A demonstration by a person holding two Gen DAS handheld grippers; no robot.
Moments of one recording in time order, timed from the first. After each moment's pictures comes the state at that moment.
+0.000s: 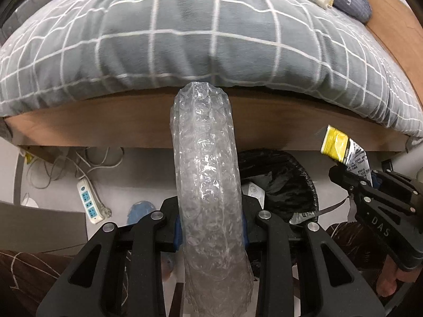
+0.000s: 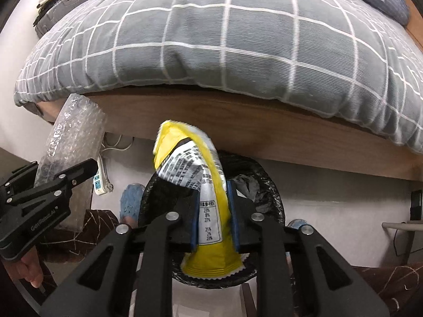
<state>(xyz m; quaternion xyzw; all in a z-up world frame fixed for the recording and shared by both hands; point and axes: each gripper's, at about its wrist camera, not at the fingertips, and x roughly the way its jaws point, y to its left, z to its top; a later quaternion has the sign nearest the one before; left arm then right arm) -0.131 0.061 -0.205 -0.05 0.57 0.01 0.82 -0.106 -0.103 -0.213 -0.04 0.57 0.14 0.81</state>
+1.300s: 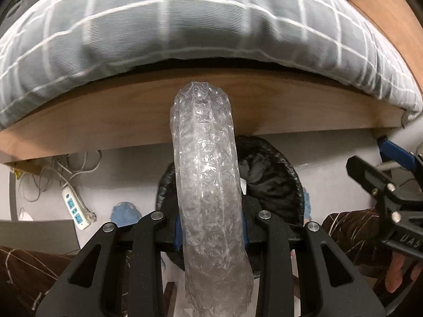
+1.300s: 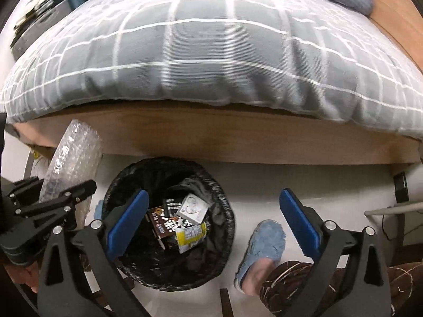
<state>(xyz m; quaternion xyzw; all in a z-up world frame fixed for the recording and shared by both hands) -0.112 -0.003 -0.242 -0.01 0.59 -0.05 0.81 -0.112 -0.189 -0.209 -0.02 0.54 0.06 0.84</state>
